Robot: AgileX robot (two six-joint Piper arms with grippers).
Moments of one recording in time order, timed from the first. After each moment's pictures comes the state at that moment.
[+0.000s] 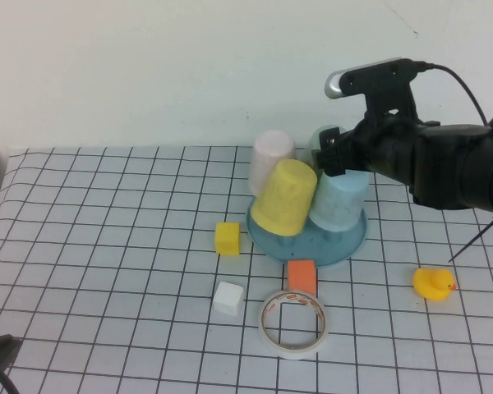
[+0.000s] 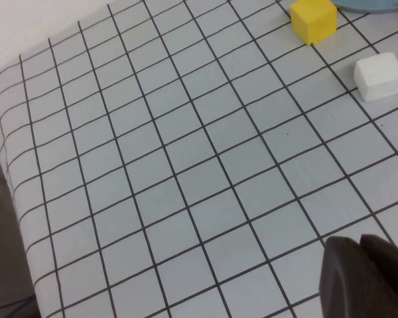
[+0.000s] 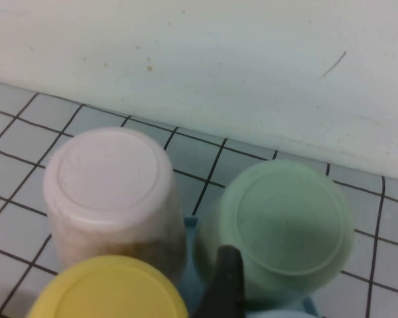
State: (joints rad) right arm 0.51 1.90 -1.32 1.78 -0.27 -1.69; left arm -0.52 0.55 -0.50 0.31 0.67 -0.13
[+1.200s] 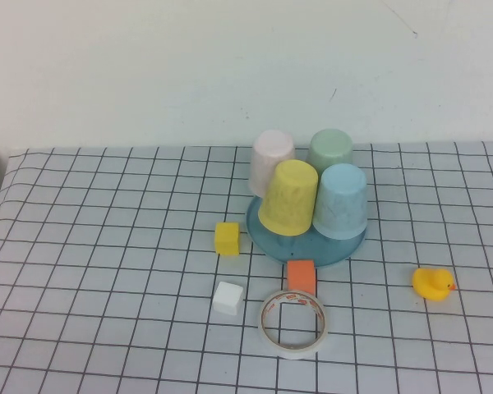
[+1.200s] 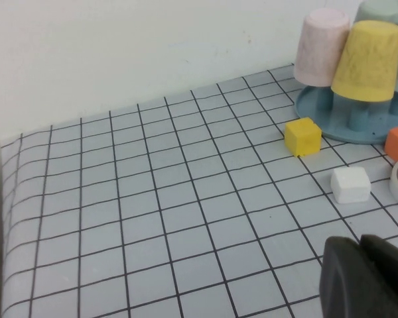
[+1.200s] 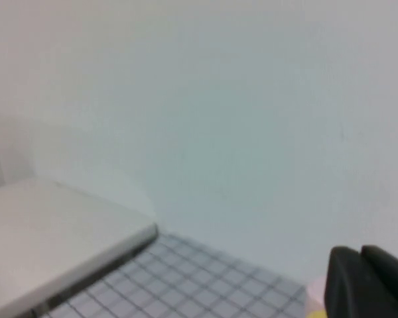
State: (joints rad) right arm 0.61 0.72 -0.64 1.77 0.07 -1.70; left arm -0.52 -0.01 -0.32 0.27 0.70 -0.24
